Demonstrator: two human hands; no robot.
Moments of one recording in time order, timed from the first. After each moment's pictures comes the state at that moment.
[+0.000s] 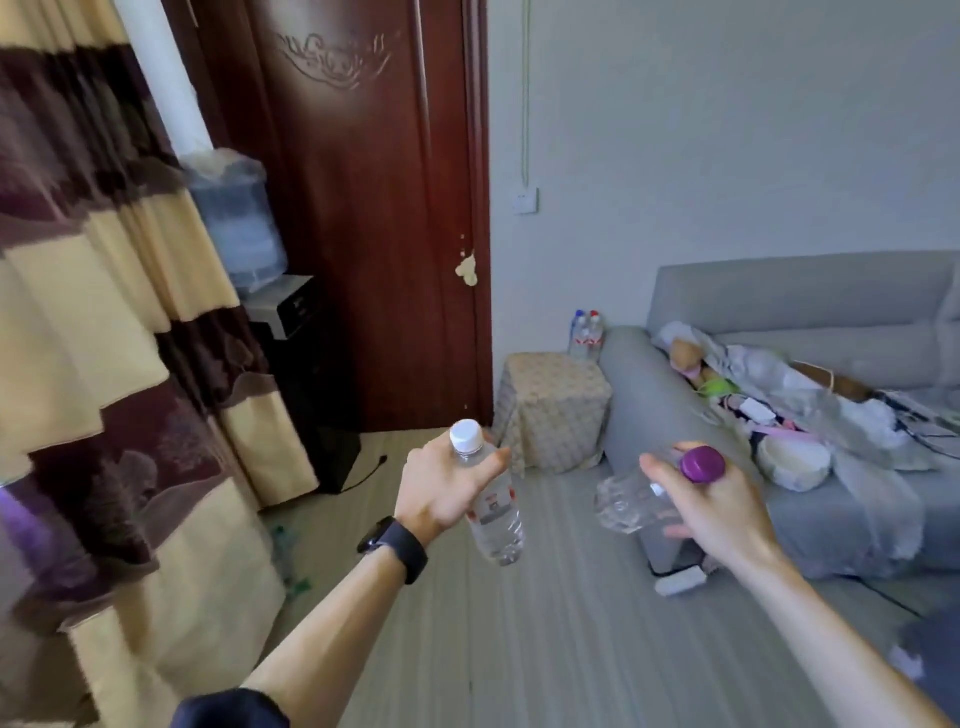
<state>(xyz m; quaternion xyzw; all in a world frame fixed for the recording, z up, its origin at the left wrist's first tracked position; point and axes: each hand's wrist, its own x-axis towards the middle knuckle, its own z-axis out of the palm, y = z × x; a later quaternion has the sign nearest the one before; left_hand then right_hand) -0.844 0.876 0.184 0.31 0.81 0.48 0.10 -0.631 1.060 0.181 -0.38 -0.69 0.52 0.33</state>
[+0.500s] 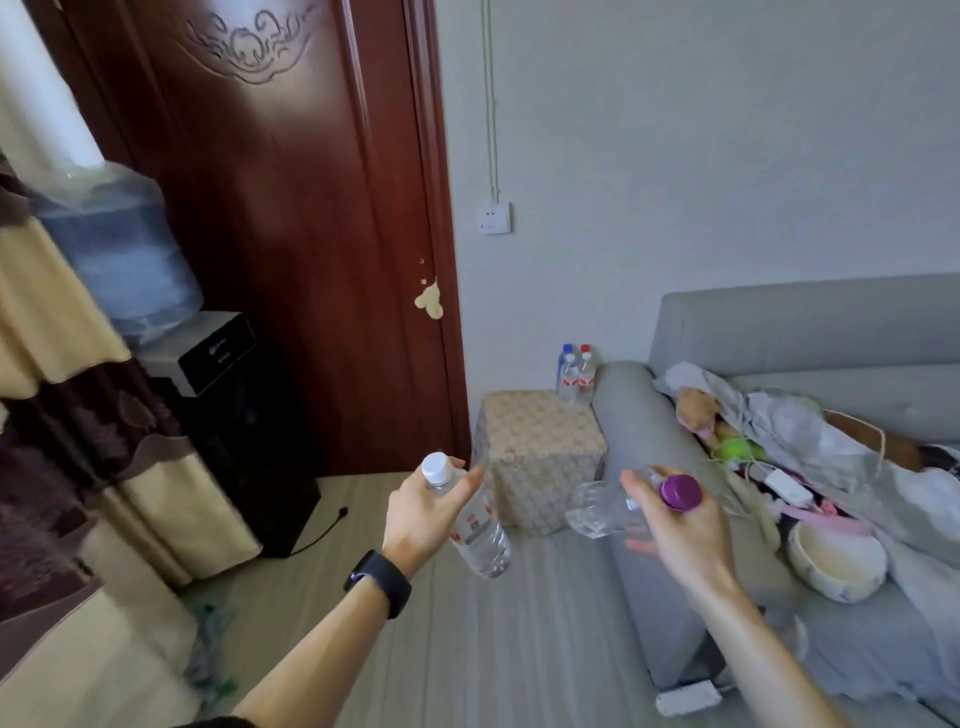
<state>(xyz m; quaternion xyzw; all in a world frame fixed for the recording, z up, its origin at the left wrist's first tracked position) -1.008 1.191 0.147 0.23 0.82 0.50 0.14 -0.809 1.377 0.140 -0.40 -0.60 0.60 0.35</state>
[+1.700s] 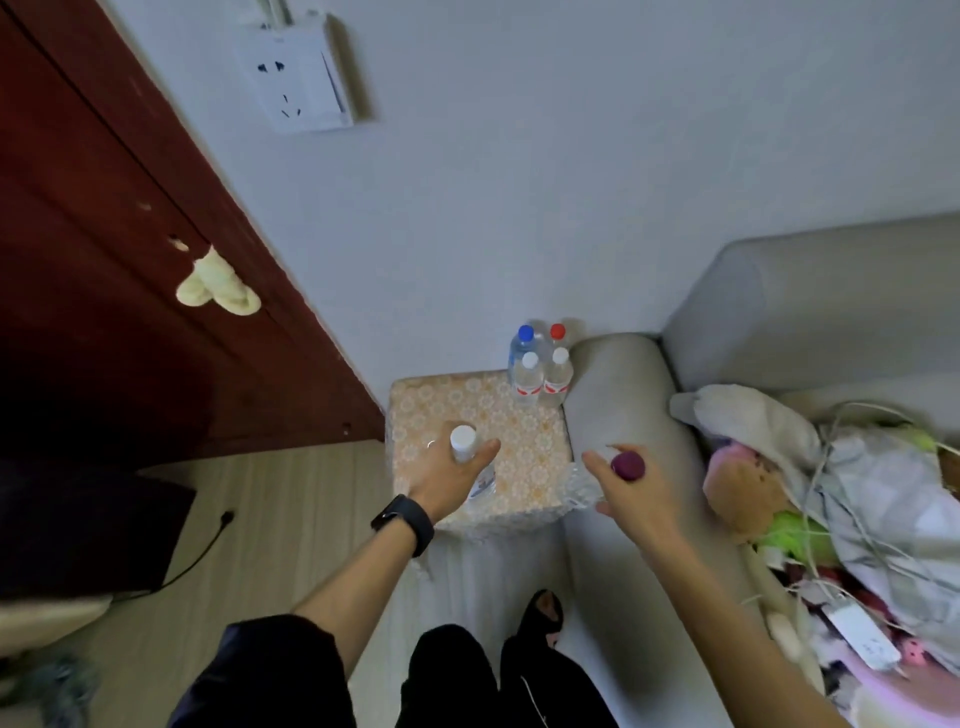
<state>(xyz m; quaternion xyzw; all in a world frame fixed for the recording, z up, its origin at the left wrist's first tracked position) -1.425 1.818 -0.056 0.19 0.83 0.37 0.36 -1.228 1.970 -0.063 -0.56 -0.61 0.54 0.11</state>
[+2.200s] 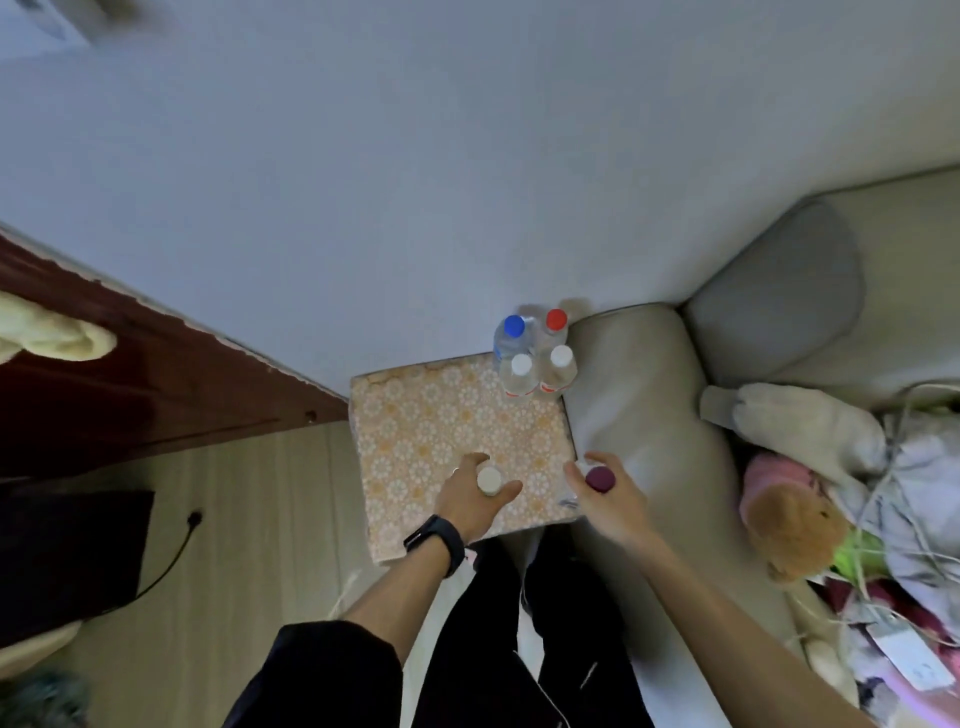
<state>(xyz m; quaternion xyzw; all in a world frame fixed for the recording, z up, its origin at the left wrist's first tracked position) -1.473 1.925 -0.191 0.16 0.80 0.23 0.53 -1.313 2.049 -0.185 -0.62 -0.60 0.50 -0.07</state>
